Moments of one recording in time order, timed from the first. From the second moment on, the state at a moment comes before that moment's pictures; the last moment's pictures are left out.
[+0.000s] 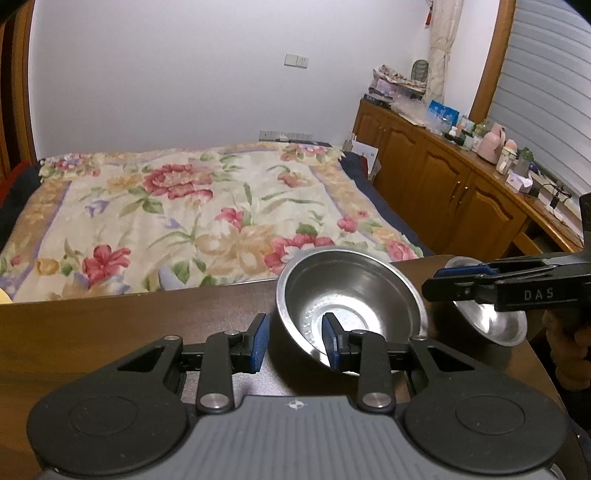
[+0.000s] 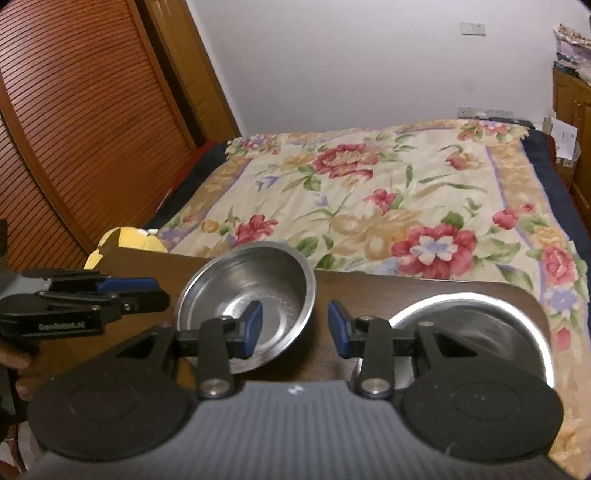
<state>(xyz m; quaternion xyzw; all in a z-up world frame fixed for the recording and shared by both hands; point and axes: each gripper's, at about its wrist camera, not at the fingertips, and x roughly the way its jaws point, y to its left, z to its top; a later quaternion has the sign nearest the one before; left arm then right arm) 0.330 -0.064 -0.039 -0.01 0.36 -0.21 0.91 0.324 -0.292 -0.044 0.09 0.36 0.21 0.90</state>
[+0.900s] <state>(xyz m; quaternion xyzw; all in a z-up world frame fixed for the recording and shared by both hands) 0.347 -0.064 -0.058 -0.04 0.39 -0.22 0.89 0.336 -0.276 -0.067 0.09 0.40 0.24 0.88</state>
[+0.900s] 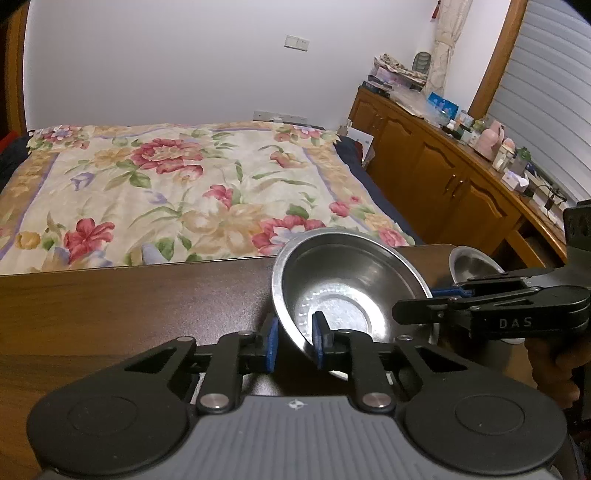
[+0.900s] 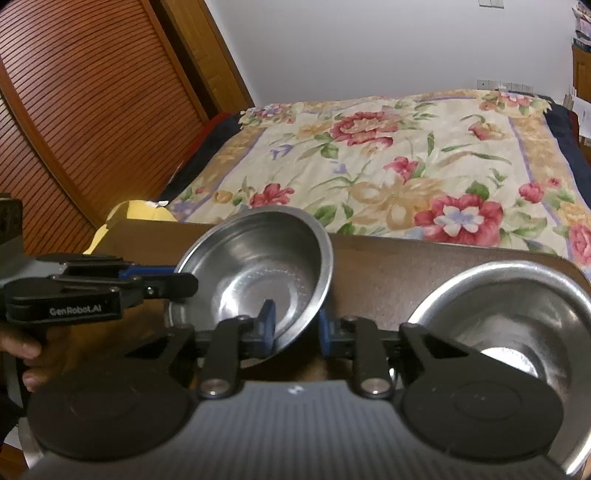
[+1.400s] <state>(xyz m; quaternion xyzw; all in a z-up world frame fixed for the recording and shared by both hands) 0.297 -0.070 -0.022 -0.02 0.34 -0.24 0.91 0.296 -0.288 -0.035 0.09 0.36 0.23 0.90</state>
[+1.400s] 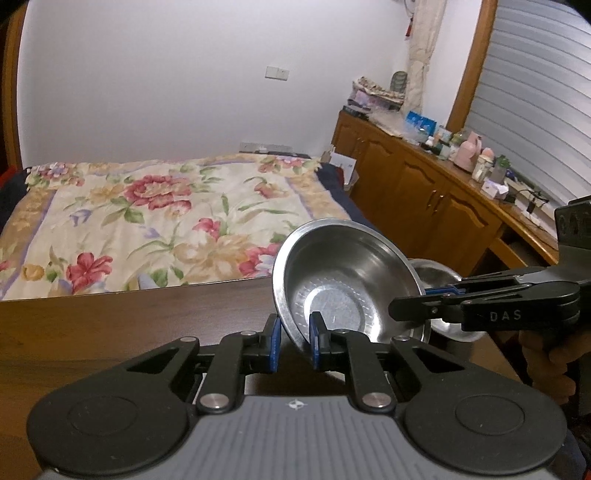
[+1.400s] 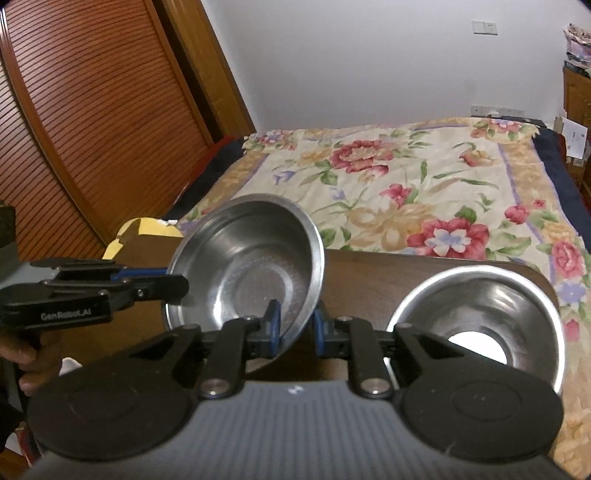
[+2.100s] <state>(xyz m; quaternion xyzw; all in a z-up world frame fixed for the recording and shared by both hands) 0.219 -0.074 0.003 -0.01 0.31 -0.27 0.91 0.230 -0.299 -0.017 0.09 0.34 0.21 0.91</state>
